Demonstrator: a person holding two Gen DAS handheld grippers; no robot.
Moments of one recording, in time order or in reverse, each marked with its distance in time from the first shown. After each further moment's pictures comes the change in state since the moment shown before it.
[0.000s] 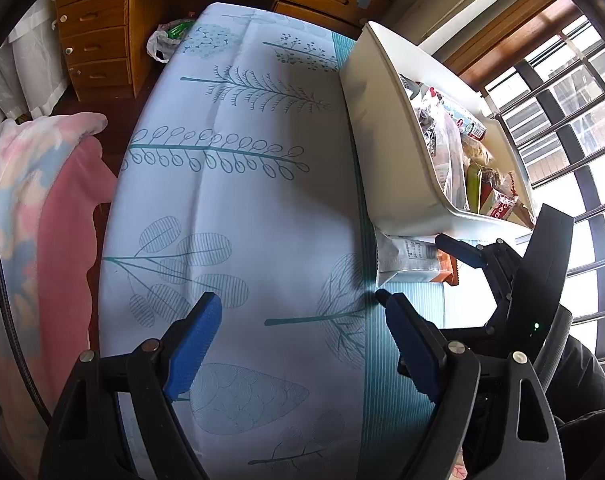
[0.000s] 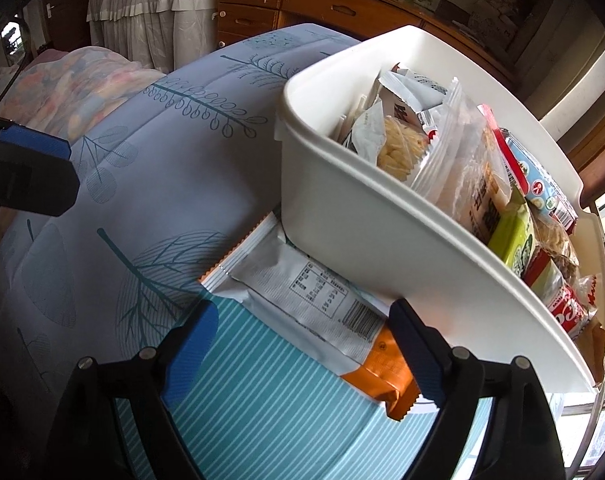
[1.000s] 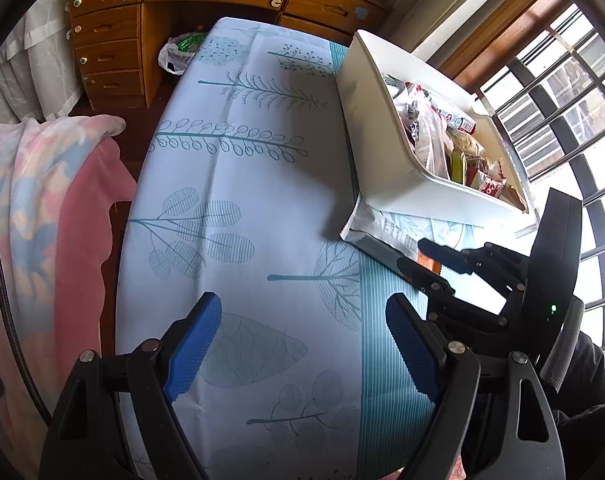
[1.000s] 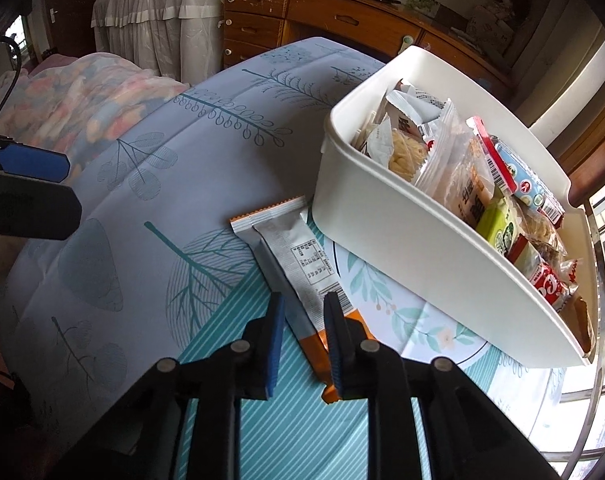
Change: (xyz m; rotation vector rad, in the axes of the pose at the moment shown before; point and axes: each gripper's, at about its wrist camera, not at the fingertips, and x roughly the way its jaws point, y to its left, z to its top) left arm -0.030 -0.011 -0.040 0.011 -0.051 0.036; right arm -0.036 0.011 -0.019 0.002 -0.031 0.008
